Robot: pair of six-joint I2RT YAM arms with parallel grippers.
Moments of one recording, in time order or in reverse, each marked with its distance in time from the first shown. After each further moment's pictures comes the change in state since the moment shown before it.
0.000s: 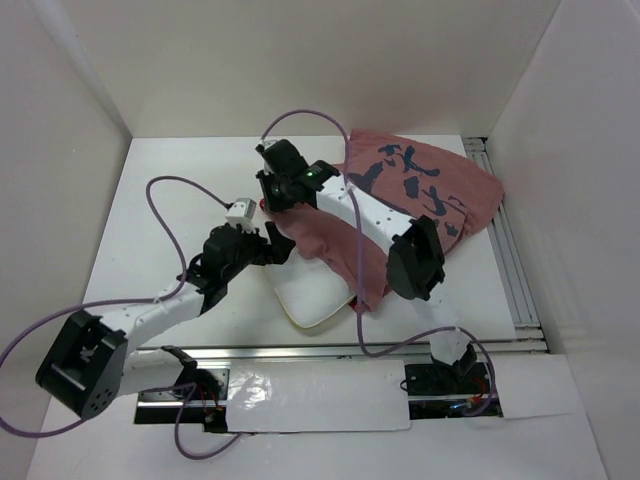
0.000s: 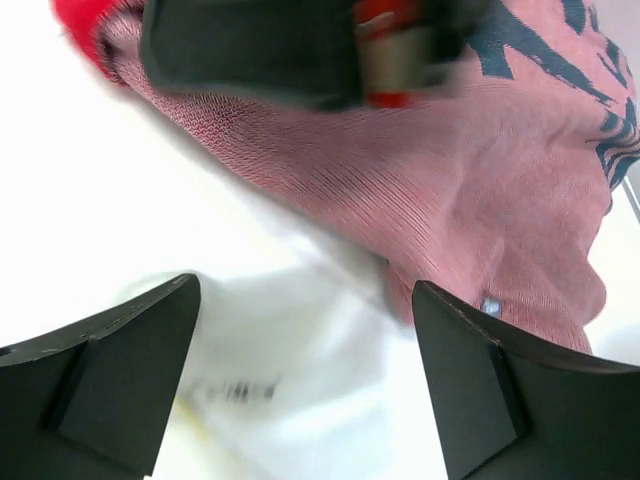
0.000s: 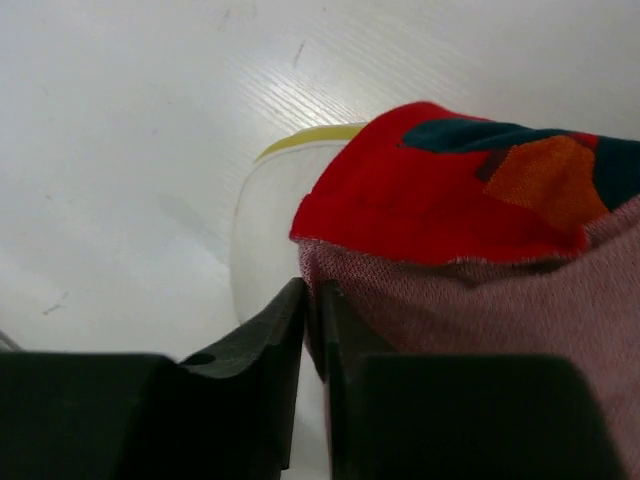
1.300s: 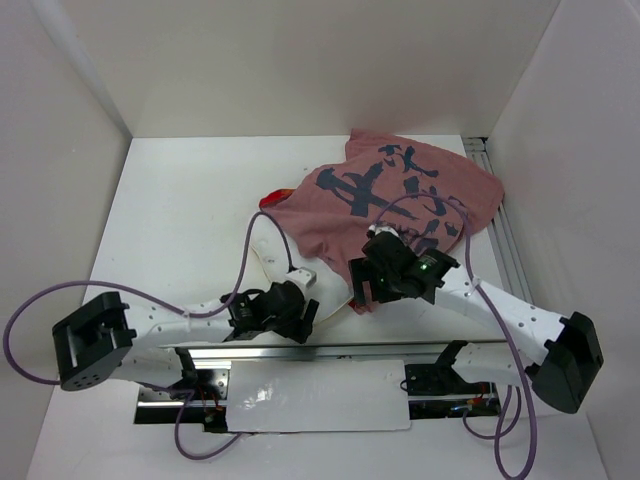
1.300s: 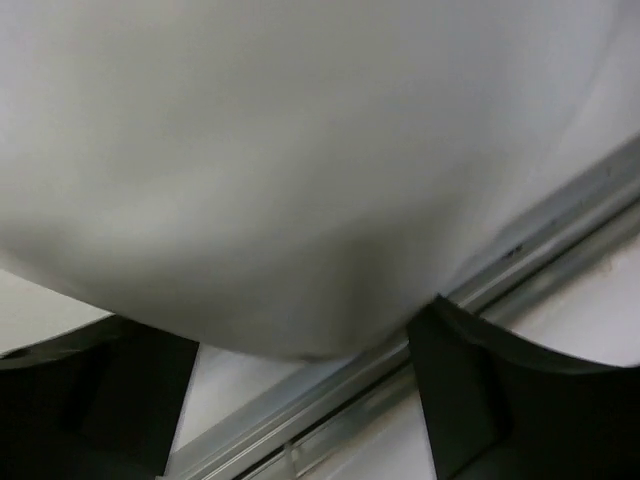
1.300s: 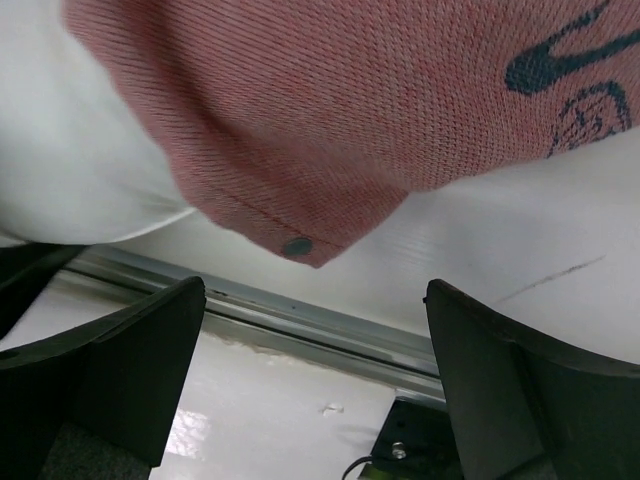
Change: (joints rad) left arm -0.575 0.029 0.039 -0.611 -0.201 -0.063; right arm 0.001 -1.057 -1.232 -0.135 0.148 0.230
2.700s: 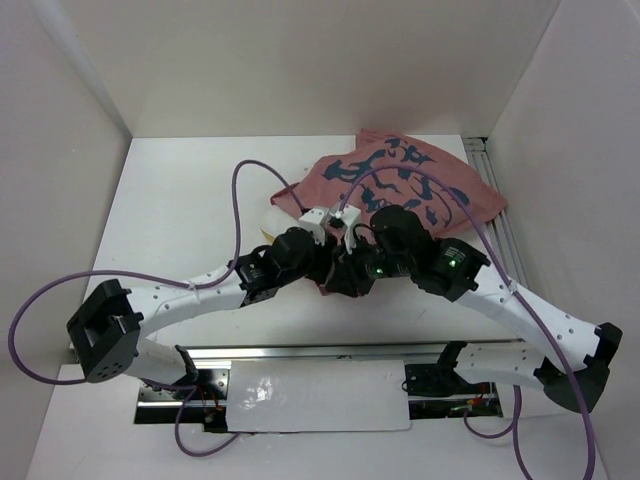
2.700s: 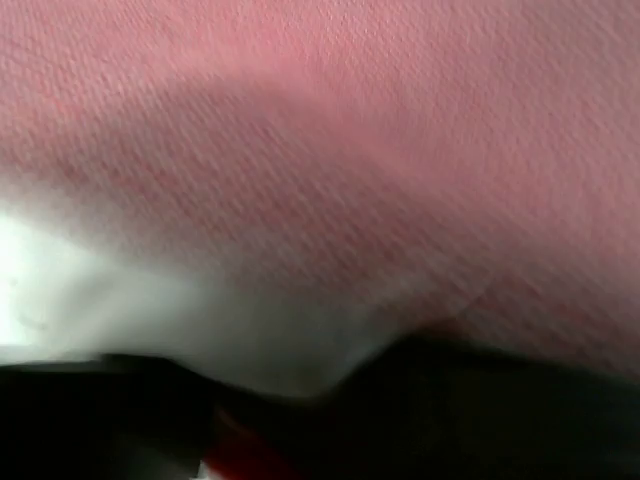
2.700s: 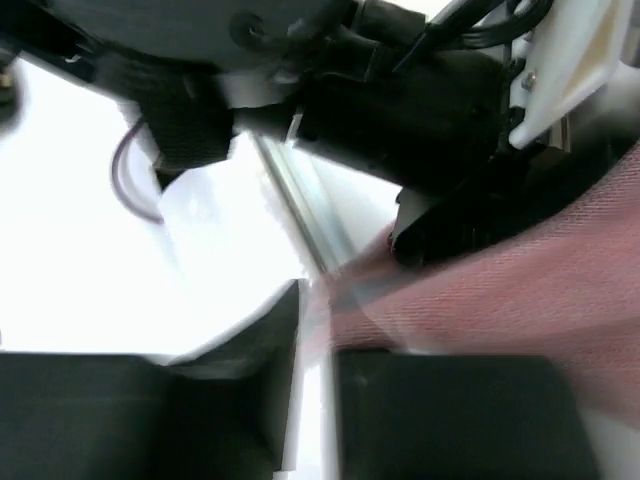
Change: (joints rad) left arm 0.145 0.153 0.389 0.207 0.029 -0.003; right arm 0.119 -0.054 0.295 0.135 -0.465 -0.386
